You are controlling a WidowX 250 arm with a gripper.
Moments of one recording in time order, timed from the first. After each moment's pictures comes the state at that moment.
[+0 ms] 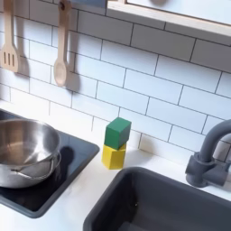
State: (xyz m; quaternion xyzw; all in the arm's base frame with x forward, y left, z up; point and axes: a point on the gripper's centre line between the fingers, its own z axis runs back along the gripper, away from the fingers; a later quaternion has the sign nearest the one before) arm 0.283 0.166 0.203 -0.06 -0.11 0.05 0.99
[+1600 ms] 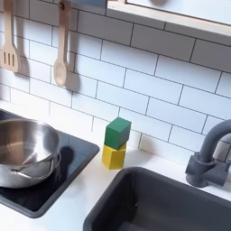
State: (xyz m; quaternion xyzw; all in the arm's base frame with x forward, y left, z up) arm 0.295 0.155 0.195 -0.03 -0.10 0.04 0.99
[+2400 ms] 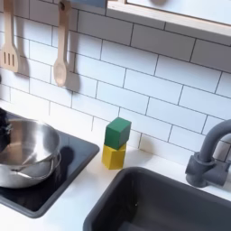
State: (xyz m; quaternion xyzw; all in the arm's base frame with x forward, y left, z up) arm 0.312 0.134 0.203 -0.04 -0.12 0.02 0.99
